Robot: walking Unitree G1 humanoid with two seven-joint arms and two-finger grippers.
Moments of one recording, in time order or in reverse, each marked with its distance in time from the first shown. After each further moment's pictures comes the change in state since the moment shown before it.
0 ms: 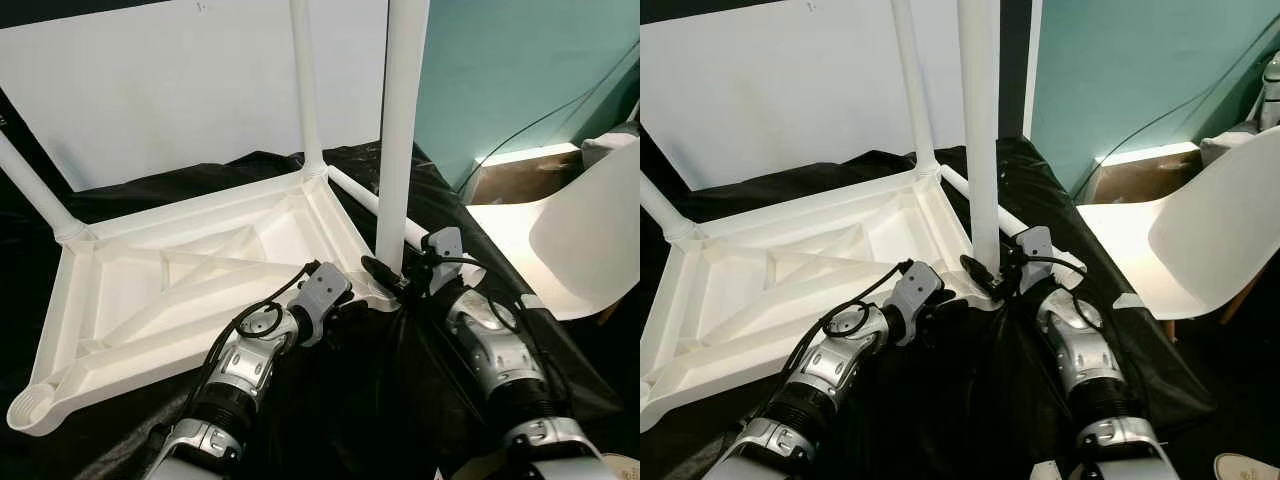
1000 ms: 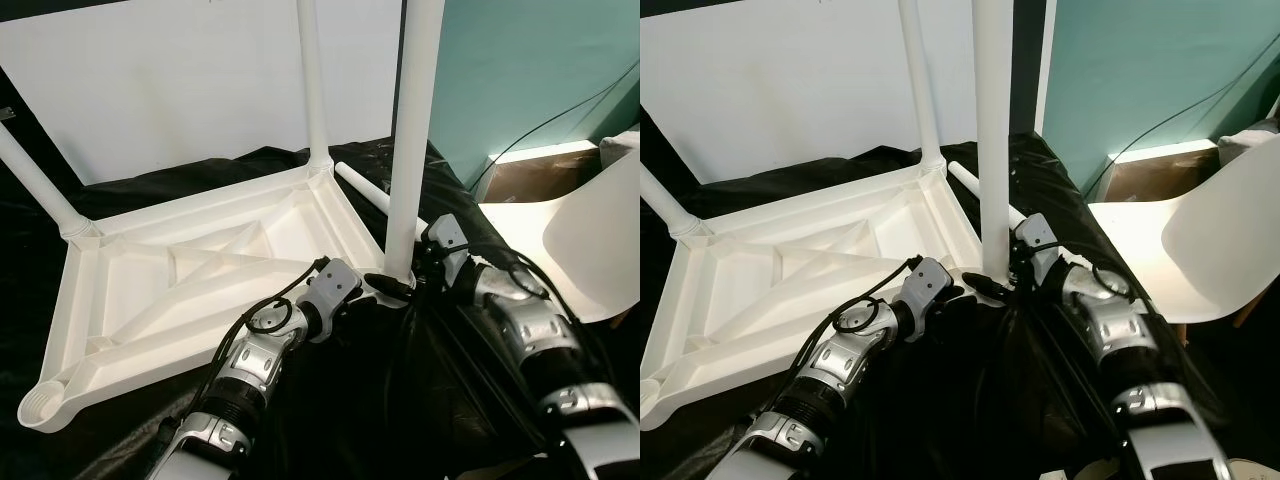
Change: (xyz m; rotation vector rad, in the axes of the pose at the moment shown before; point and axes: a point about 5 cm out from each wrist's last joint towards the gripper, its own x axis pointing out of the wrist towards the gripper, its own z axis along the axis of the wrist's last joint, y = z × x) left arm 0.010 -0.007 0.007 0.006 -0.013 -0.009; right arm -0.007 -0.038 0.021 -0.236 0.250 0.400
